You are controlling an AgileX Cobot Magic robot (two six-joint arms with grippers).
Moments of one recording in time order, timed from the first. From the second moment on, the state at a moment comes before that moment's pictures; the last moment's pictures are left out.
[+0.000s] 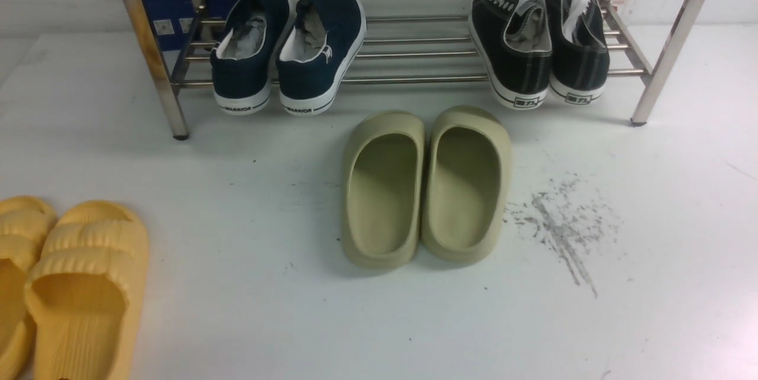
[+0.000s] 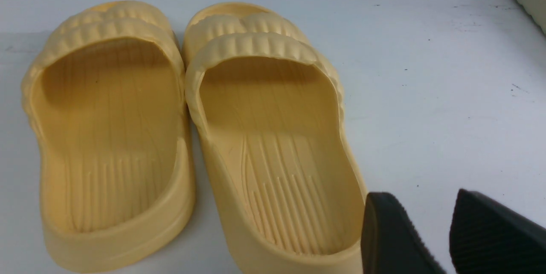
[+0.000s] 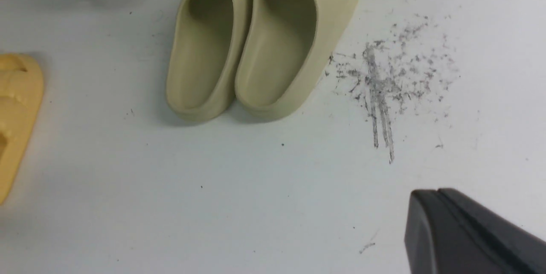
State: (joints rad) right arm 0.33 0.67 -0.81 0.15 0.87 0.25; left arm -0.05 -0.01 0.03 0.07 0.43 -0.11
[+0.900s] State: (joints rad) right arm -0.09 0.07 -0.19 0.25 0.54 -0.23; left arm -0.05 -0.01 0.03 0.07 0.43 -0.11
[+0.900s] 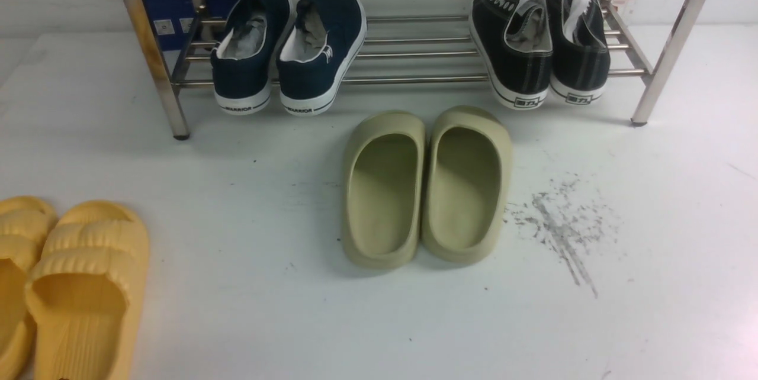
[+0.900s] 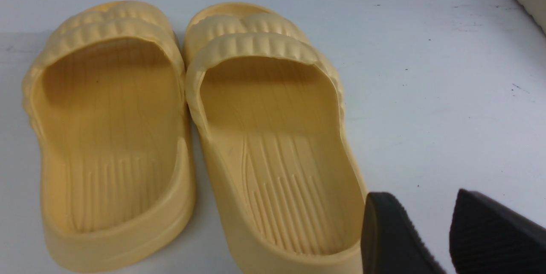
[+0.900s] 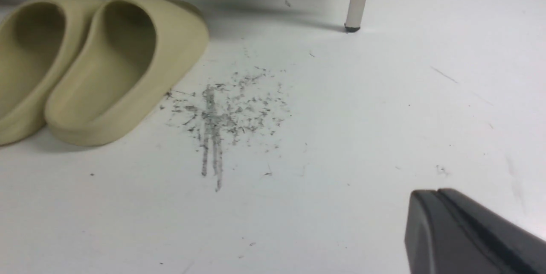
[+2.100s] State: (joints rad) right arm -0.09 -0.01 0.01 0.33 0.43 -0.21; left arm -0.05 -0.01 0.03 0.07 0.43 -0.11
